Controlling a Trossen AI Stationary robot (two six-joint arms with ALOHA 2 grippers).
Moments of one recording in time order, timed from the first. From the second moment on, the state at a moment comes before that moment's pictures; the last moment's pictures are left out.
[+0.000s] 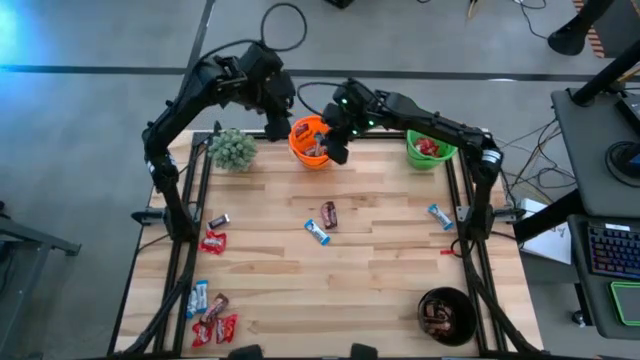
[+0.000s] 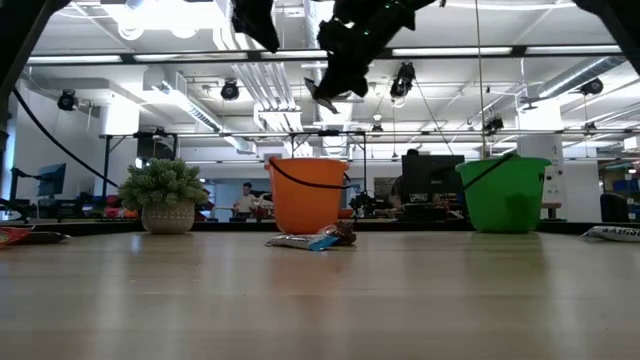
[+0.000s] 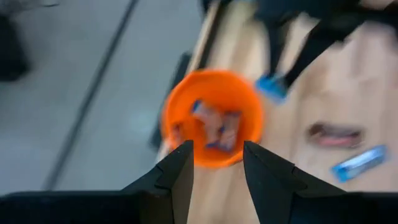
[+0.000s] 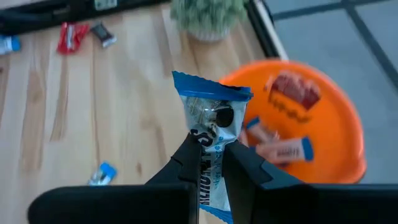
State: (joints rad) left arm 0.55 1.82 2.35 -1.43 -0.04 0.31; right arm -0.48 1.90 1.91 -0.82 -0.26 -0.16
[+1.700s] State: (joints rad) left arm 0.74 1.97 2.34 -1.20 0.56 0.11; right arm -0.53 1.94 2.12 -0.76 -0.16 -0.18
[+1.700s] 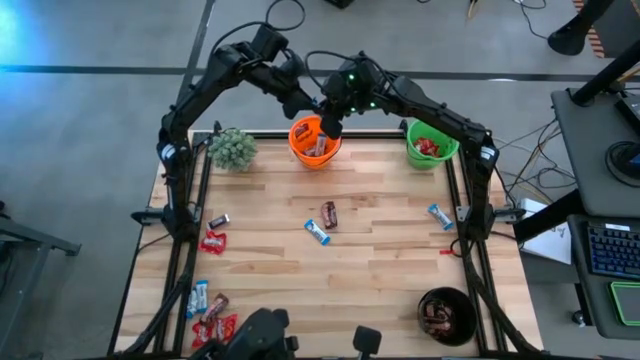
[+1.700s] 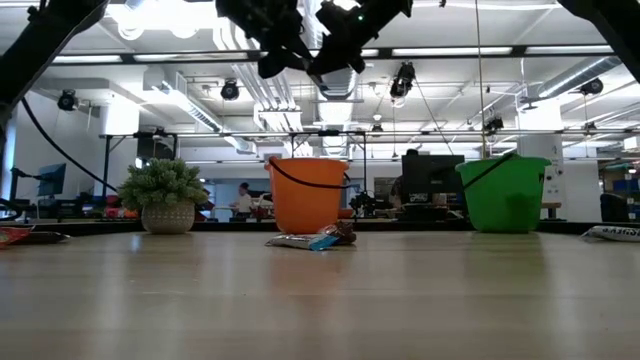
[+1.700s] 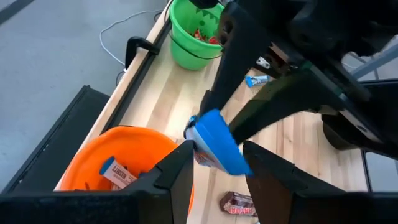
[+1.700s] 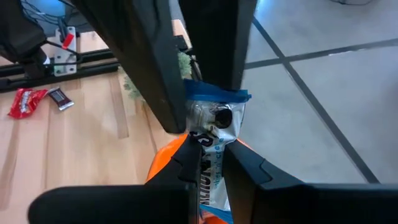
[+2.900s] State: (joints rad) left arm 0.75 1.98 2.34 -1.18 0.50 0.22; right arm -0.53 1.94 2.12 -0.77 -0.16 -0.17
